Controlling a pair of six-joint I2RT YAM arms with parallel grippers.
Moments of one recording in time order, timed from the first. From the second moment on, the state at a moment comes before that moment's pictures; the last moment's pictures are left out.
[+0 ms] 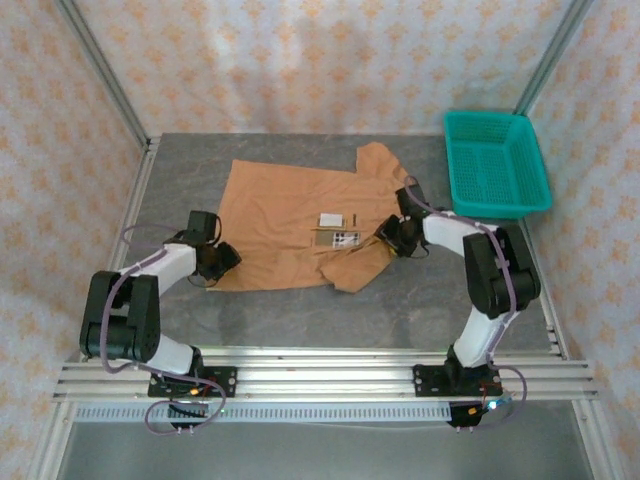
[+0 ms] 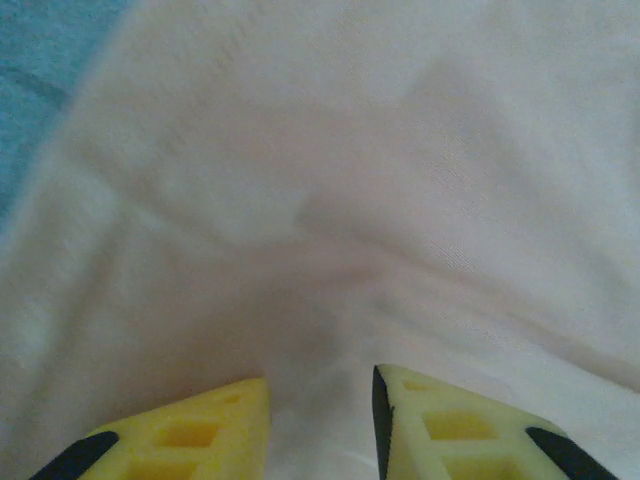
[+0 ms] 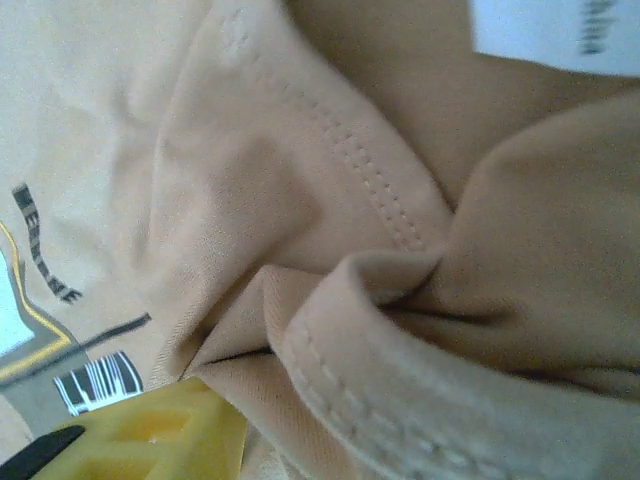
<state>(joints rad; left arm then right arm) -0.01 1.47 0.69 -0.40 0.15 -0.72 0.25 1.80 1.04 -0.39 -0.21 0.89</state>
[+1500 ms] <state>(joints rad) -0.07 1.26 0.60 -0.58 -0.02 -0.76 0.61 1.52 0.83 -0.61 -0.24 0.87</state>
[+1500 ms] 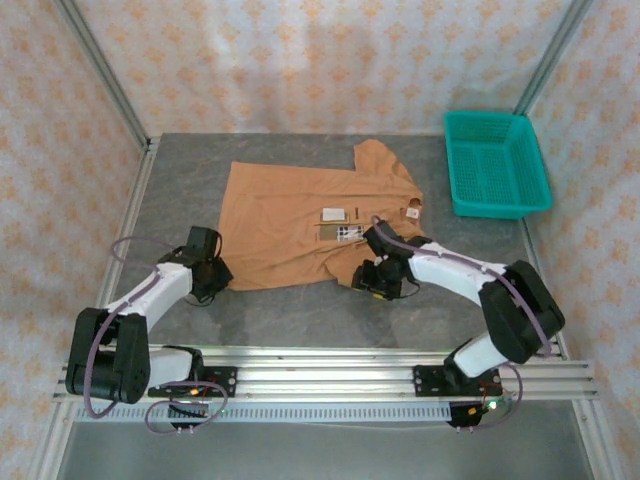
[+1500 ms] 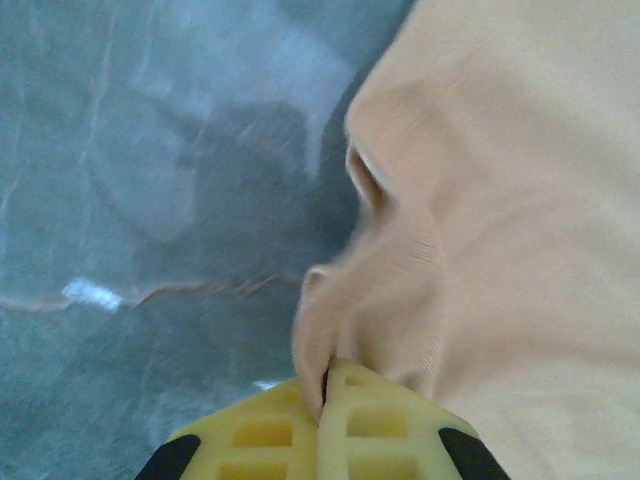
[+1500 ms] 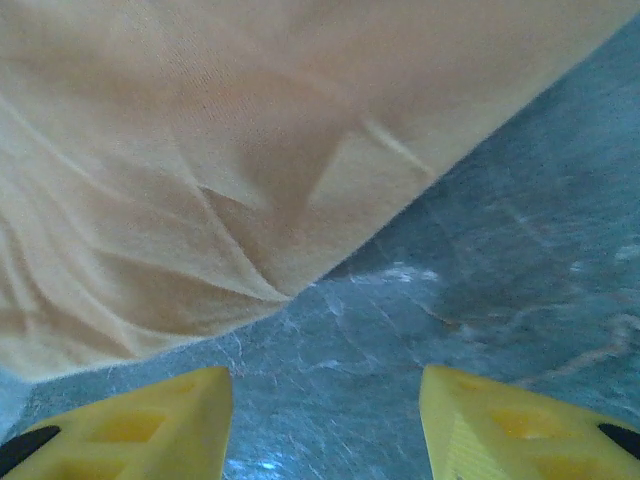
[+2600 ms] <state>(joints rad) -0.08 1.28 0.67 -0.53 0.02 -0.73 0.32 1.88 1.46 -0.88 -0.08 0.66</state>
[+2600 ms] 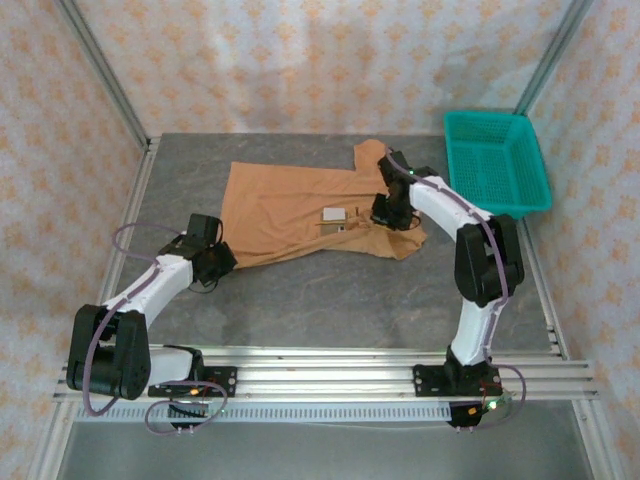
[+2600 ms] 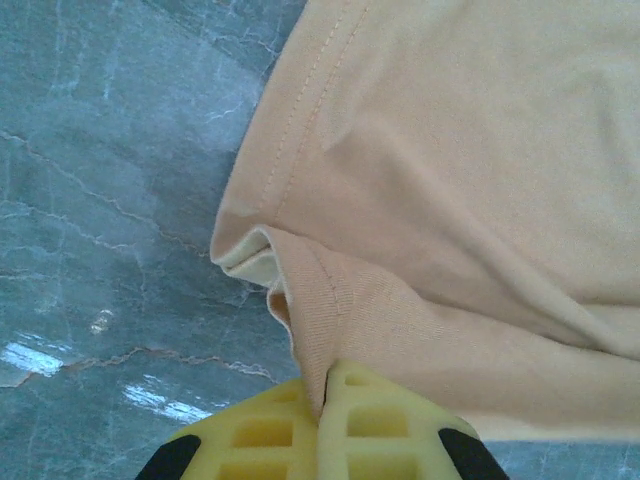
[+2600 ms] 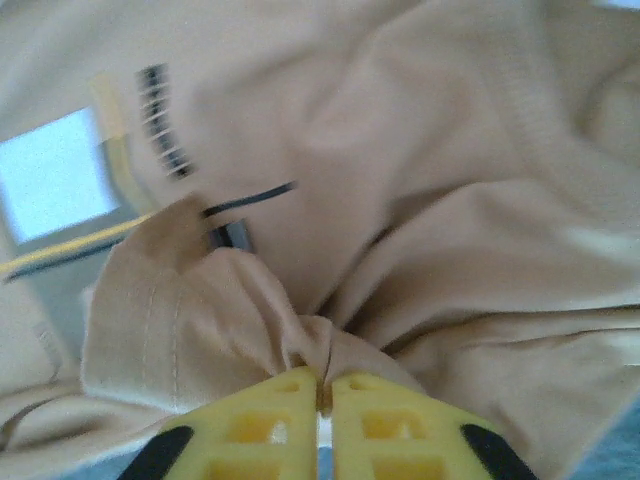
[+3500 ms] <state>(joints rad) -0.09 1.20 0.64 -0.53 0.02 -0.72 0.44 2.19 1.78 -0.98 0.01 0.54</state>
